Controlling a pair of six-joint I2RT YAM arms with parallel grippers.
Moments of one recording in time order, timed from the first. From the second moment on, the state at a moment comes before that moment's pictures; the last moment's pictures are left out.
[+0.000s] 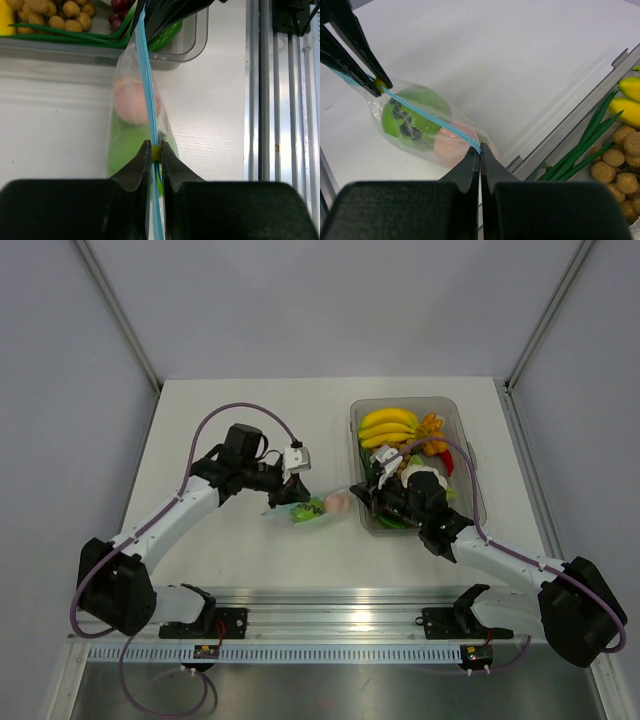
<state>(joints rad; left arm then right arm) -0.46 1.34 1.03 -0.50 0.88 0.60 0.65 1.14 0.52 0.43 -0.23 0.03</state>
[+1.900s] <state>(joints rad) -0.29 1.01 0.84 -0.29 0.90 0.24 0.55 1.41 1.21 0.04 0.16 0.27</state>
